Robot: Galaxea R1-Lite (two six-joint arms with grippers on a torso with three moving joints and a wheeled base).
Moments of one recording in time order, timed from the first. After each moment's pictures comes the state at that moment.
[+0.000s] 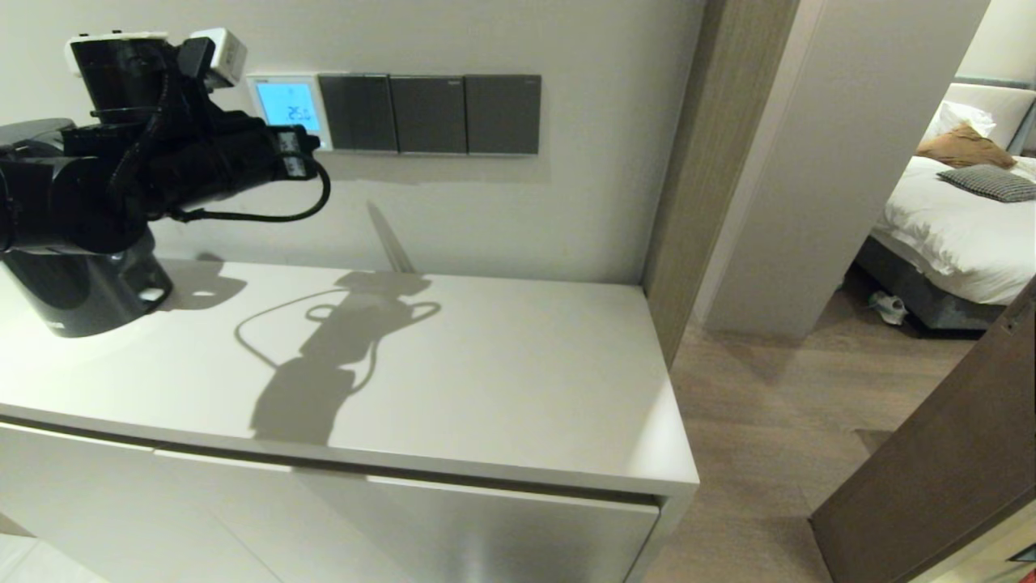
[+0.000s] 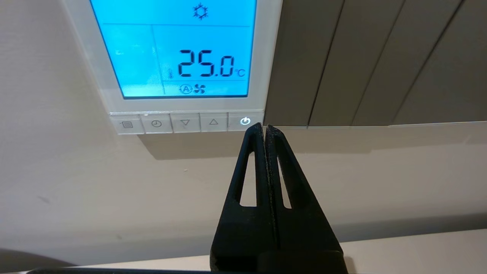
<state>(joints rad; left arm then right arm) -0.13 1.88 -1.53 -0.37 -0.15 -0.04 0.01 0.00 0.00 0.01 0.00 0.03</state>
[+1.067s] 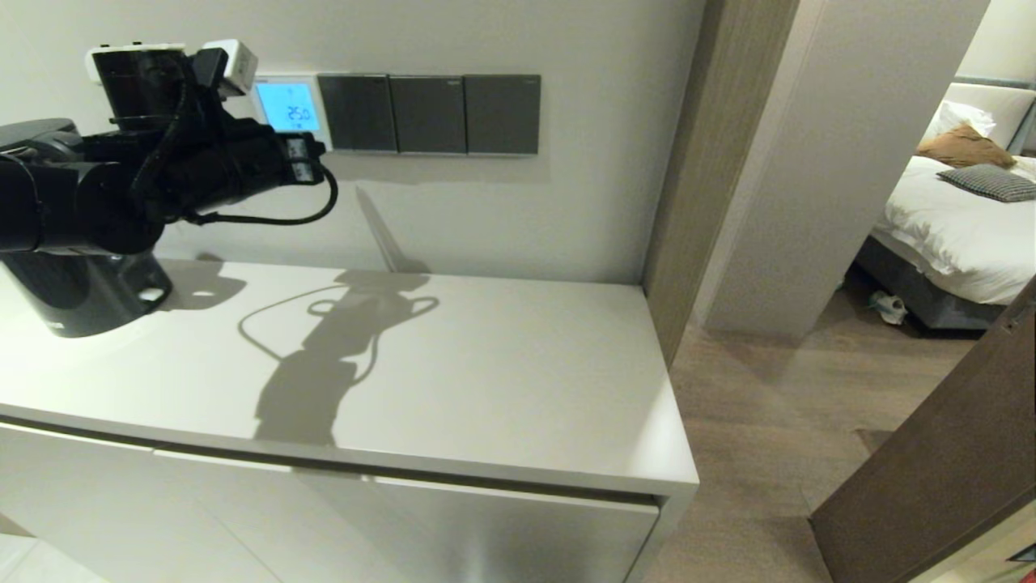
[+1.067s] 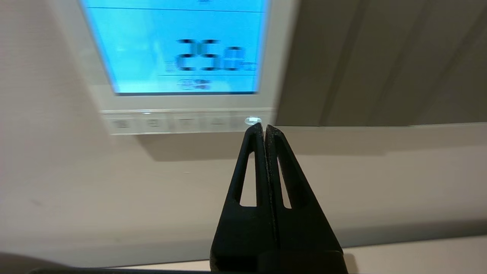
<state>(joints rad) -0.12 1.92 -1.56 -0.37 -0.14 -0.04 0.01 0.00 0.00 0.01 0.00 0.03</state>
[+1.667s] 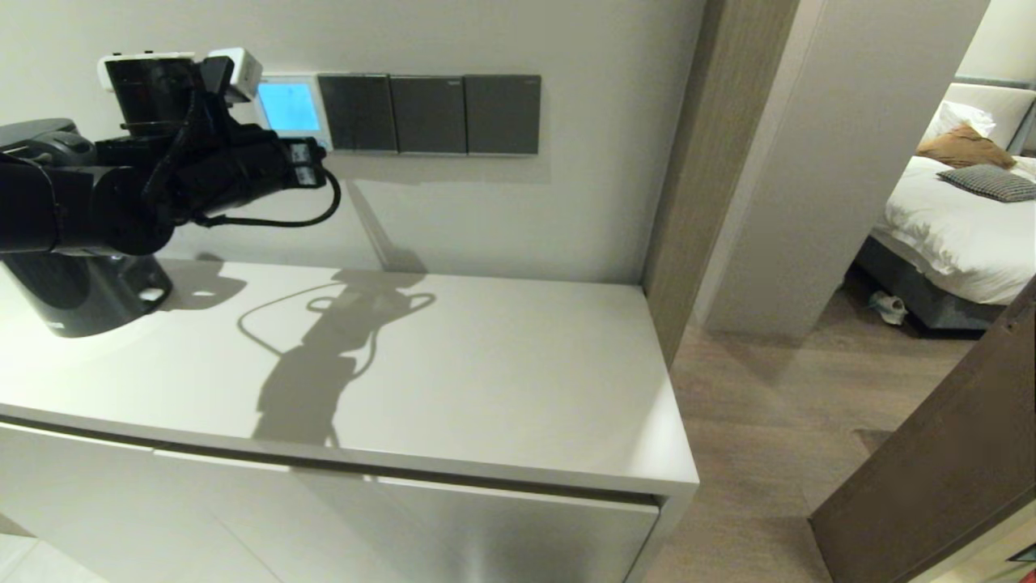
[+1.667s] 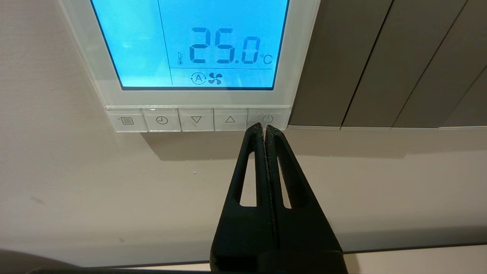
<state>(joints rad) -0.12 1.95 -1.58 -0.37 -0.12 -0.04 0.01 0.00 0.00 0.01 0.00 0.03</state>
